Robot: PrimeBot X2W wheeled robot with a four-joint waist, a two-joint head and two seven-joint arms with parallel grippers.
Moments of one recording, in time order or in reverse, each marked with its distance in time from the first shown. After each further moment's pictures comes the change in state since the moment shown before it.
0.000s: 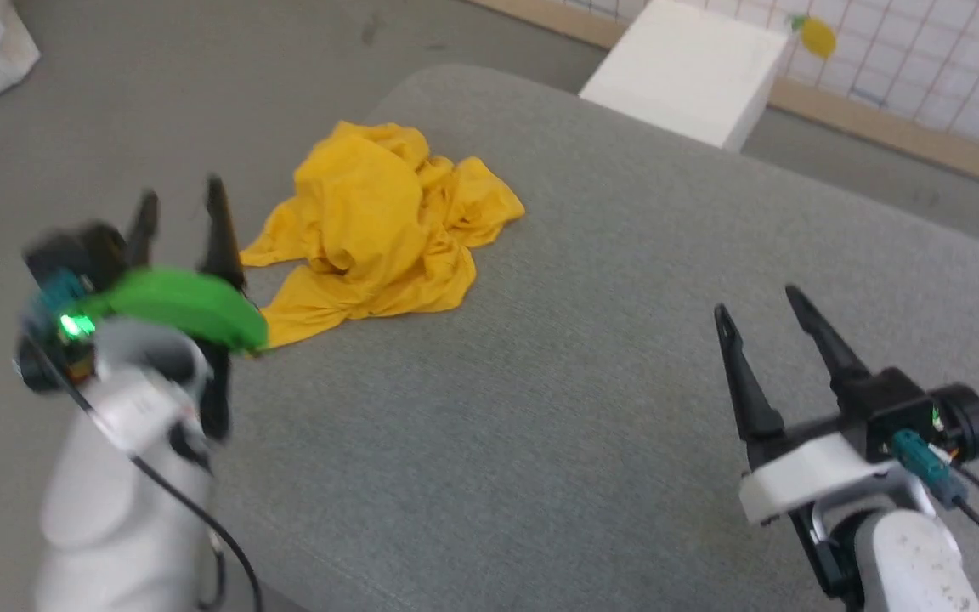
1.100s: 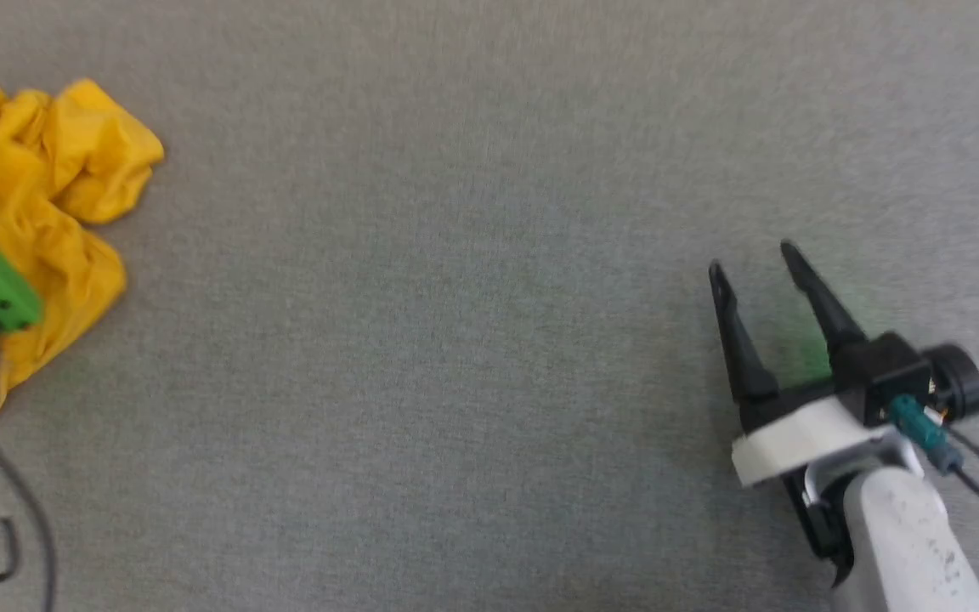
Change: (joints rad) left arm -0.152 0.304 0.106 0.234 -0.107 -0.033 0.345; right arm -0.122 -0.003 0.014 0.110 0.016 0.000 -0.089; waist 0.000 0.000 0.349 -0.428
